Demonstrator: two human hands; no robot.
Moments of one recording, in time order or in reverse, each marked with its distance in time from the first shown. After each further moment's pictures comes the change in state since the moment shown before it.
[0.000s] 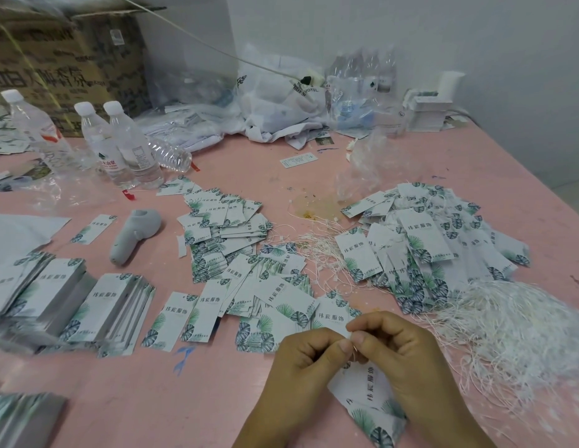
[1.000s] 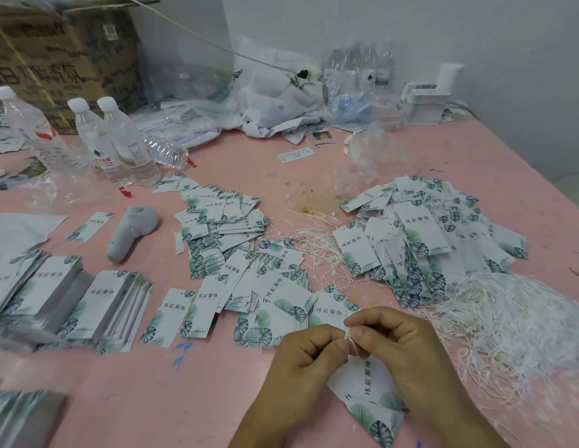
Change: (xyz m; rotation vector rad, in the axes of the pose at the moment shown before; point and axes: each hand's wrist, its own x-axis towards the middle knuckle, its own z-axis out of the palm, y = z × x) left_hand -0.002 0.000 0.001 0.054 -0.045 -0.020; right_hand 0.002 0.000 -0.005 0.057 -0.032 0.046
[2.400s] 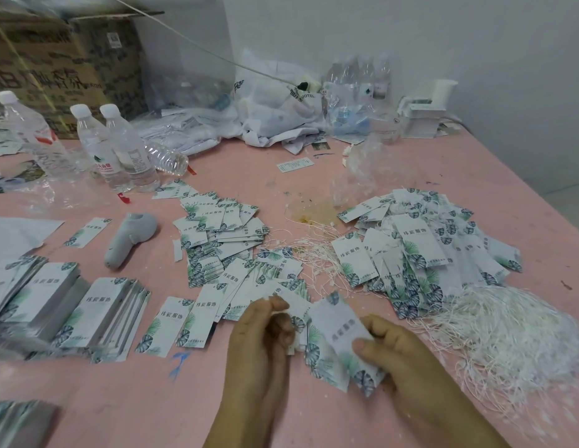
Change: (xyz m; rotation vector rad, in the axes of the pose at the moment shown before) left_hand 0.018 0.001 -0.023 -0.700 0.544 -0.099; right_hand 0.006 0.011 -0.010 0.116 -0.182 0.247
